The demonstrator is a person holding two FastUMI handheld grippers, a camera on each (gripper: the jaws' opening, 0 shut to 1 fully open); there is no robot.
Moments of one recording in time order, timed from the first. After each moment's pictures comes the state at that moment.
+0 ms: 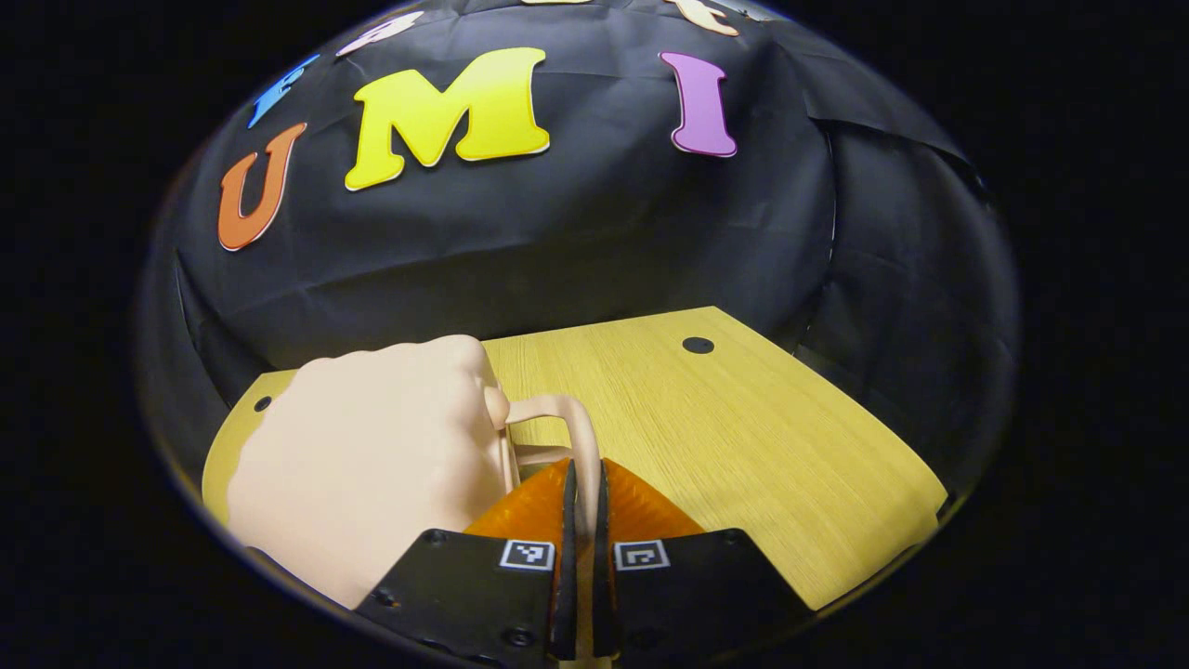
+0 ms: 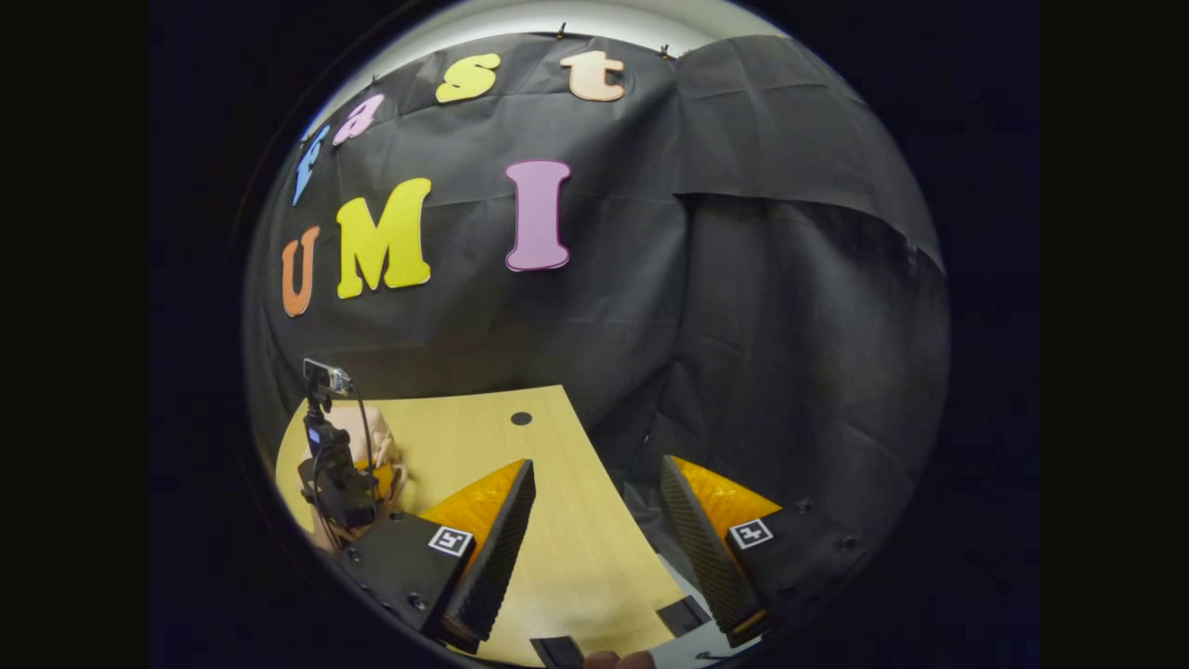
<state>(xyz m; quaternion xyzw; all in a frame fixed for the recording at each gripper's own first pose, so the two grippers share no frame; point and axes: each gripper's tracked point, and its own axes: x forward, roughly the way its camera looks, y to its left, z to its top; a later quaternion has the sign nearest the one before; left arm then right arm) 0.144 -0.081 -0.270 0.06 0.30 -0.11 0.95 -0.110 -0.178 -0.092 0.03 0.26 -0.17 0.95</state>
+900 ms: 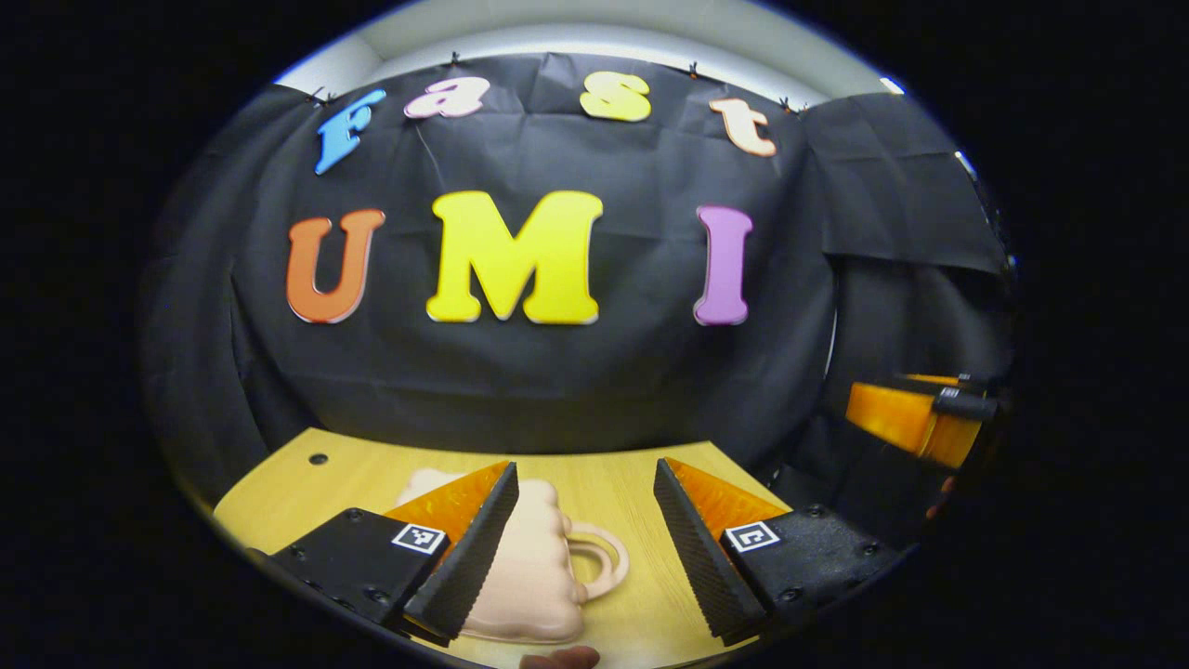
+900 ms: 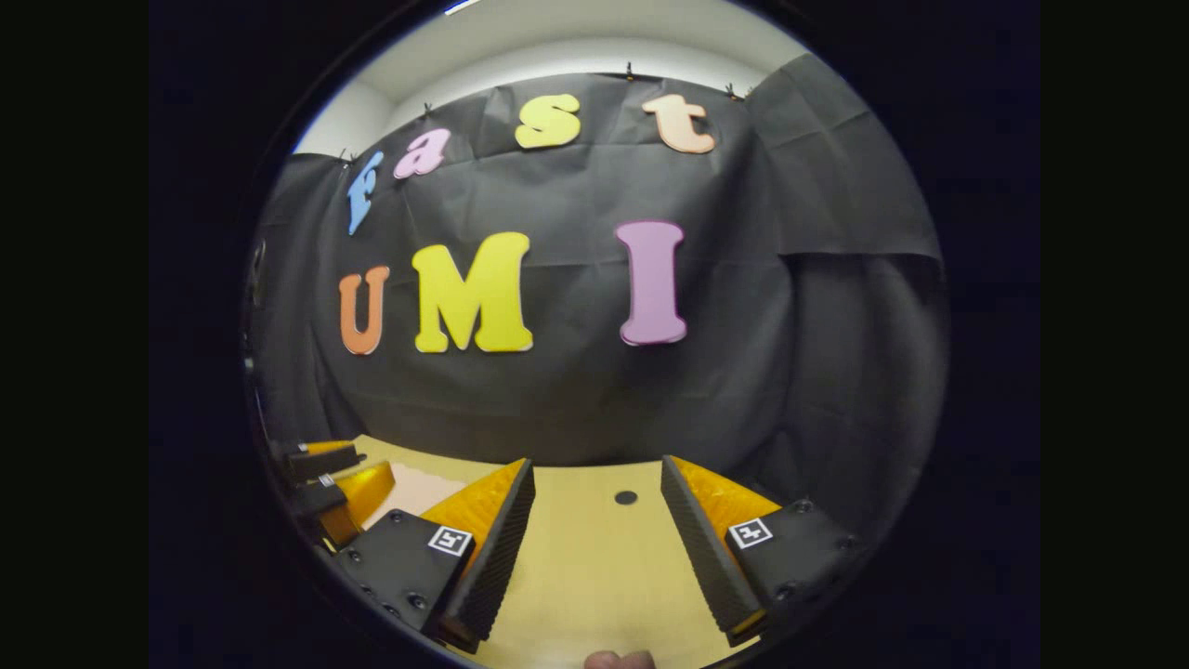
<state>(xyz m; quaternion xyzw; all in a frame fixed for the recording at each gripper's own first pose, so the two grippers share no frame) 0.110 -0.033 -0.036 -0.01 0.10 -0.05 0.99 0.012 -0.045 -0.032 0.03 0.13 0.01 0.99</state>
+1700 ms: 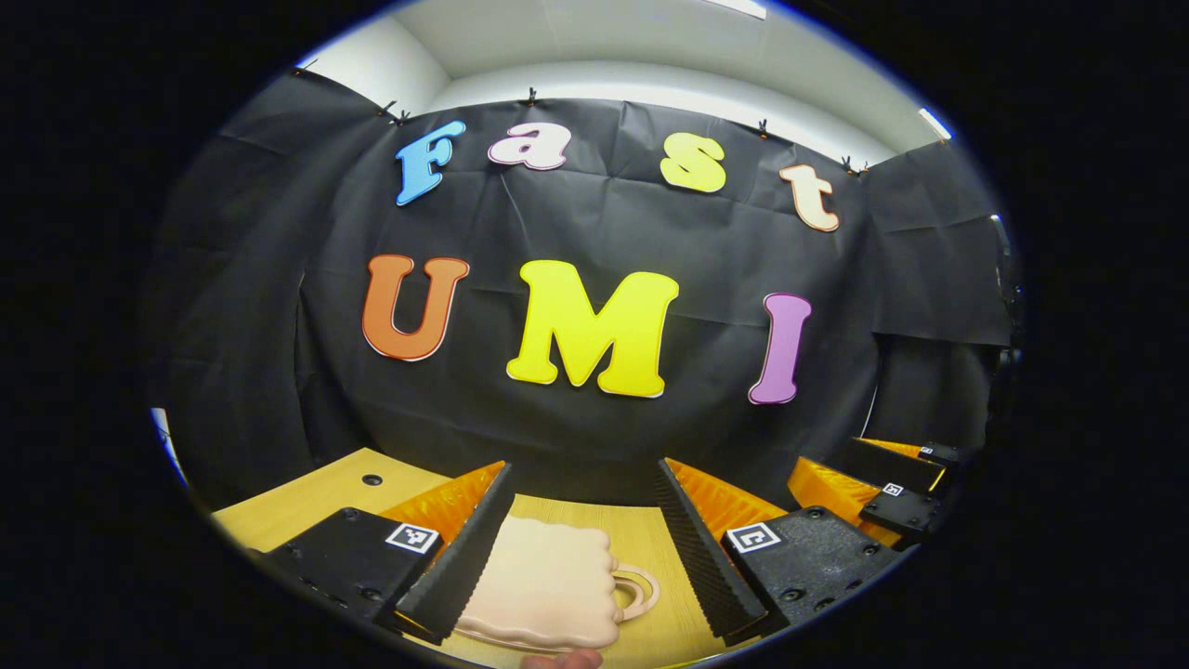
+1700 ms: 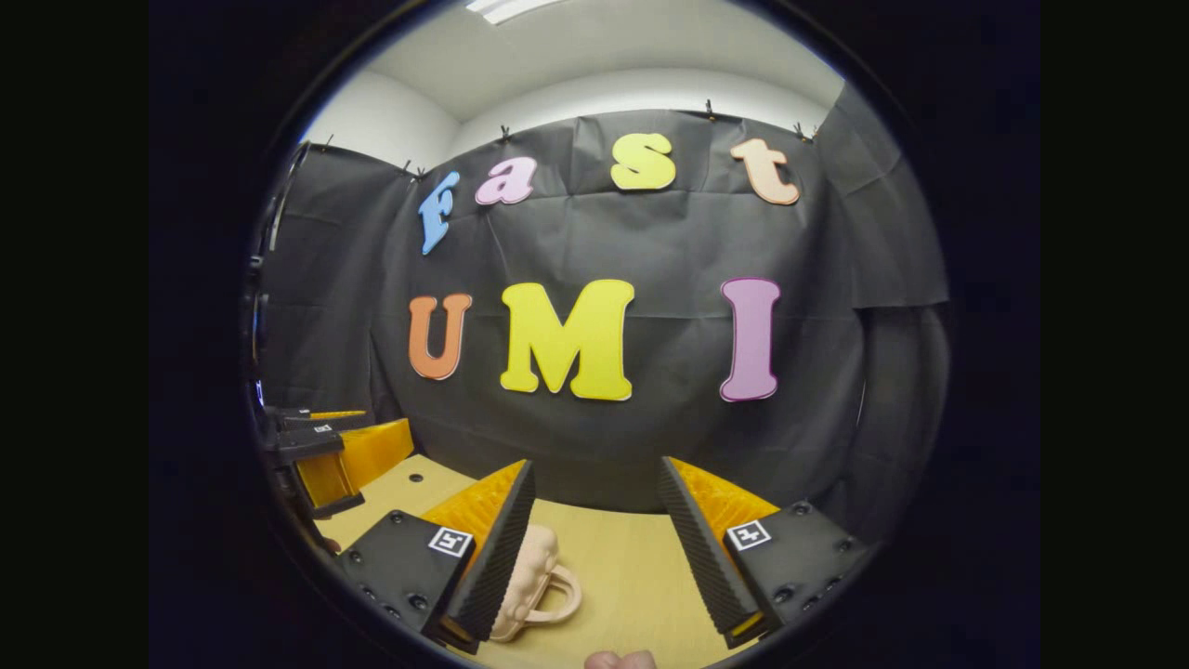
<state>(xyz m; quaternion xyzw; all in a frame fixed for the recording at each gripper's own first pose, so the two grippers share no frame) 0.086 0.028 0.017 -0.05 0.06 0.02 1.00 0.018 0.055 0.005 0.02 0.08 0.12 0.99</state>
